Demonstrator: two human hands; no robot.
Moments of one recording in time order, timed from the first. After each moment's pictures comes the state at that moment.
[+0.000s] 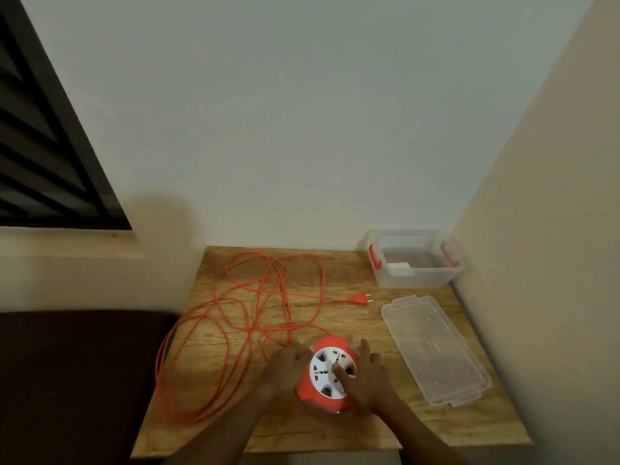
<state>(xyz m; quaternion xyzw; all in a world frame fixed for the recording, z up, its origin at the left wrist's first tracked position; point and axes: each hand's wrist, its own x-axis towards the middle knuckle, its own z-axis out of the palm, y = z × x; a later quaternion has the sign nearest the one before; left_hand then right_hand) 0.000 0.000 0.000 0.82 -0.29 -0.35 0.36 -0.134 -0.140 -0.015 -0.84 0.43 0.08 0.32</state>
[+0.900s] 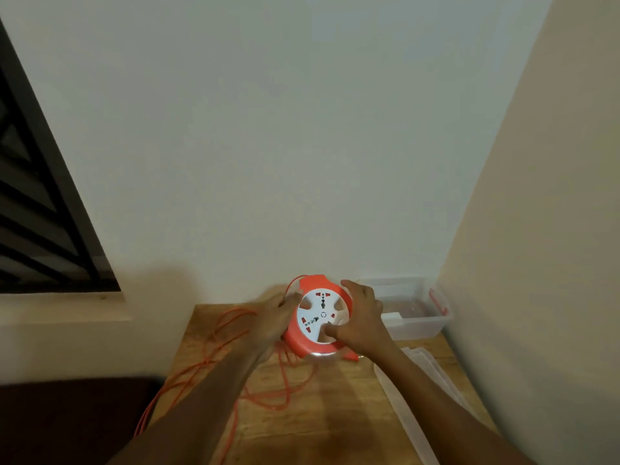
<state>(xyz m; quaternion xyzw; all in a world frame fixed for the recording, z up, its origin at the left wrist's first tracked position) 0.086 -0.082 0.134 0.68 -0.19 -0.31 0.64 -0.048 -0.213 0.151 -0.90 0.29 -0.18 0.29</state>
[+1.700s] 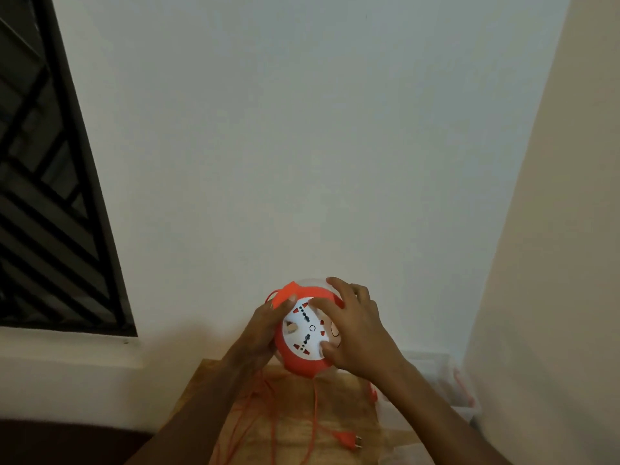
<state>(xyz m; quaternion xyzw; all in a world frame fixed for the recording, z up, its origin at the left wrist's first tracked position) 0.106 -0.119 0.216 0.54 -0.25 -0.29 0.75 -0.038 -0.260 0.258 -0.97 0.03 -0.25 0.05</state>
